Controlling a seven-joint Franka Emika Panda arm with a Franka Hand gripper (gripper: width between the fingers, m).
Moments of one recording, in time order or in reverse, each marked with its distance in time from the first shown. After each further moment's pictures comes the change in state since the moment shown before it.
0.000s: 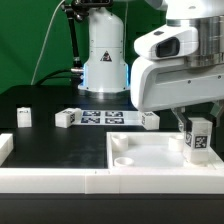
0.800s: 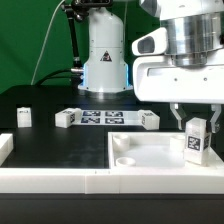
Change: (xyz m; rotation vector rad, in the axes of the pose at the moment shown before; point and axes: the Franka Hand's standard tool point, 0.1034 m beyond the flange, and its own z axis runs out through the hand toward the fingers) arm 0.001 0.006 0.000 0.073 0.107 0.972
